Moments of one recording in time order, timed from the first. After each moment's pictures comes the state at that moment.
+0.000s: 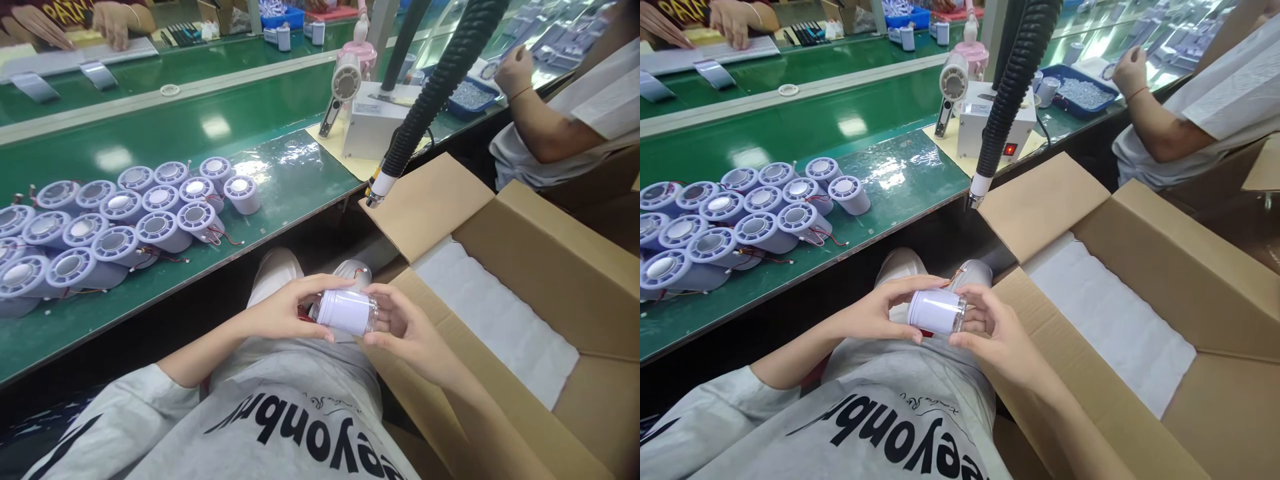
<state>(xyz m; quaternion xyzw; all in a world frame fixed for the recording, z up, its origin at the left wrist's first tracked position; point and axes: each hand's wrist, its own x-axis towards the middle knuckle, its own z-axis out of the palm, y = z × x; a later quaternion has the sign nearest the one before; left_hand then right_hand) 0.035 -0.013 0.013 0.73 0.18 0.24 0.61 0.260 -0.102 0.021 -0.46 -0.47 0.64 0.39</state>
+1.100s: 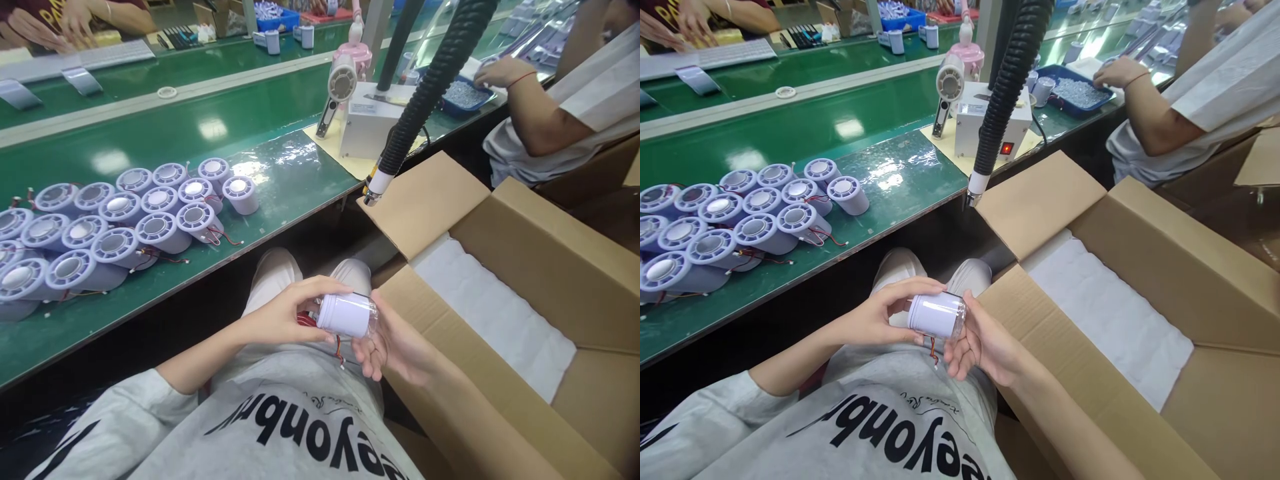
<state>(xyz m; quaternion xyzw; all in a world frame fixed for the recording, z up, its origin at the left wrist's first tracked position) 0.033 -0.025 0.012 0.71 0.19 0.24 0.63 0.241 -0.100 0.013 -0.42 -0.17 0.85 0.27</state>
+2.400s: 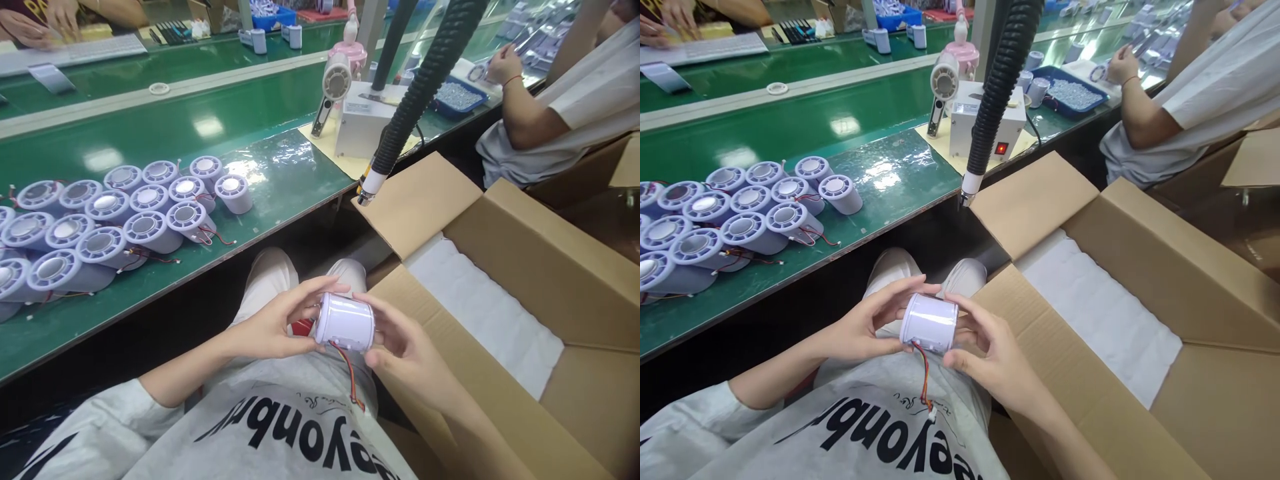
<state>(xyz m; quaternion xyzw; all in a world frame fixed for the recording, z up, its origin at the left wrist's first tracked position) 0.030 -0.042 0.013 0.63 0.17 0.24 0.72 0.254 -0.125 0.022 -0.43 -0.49 0.61 0.44</state>
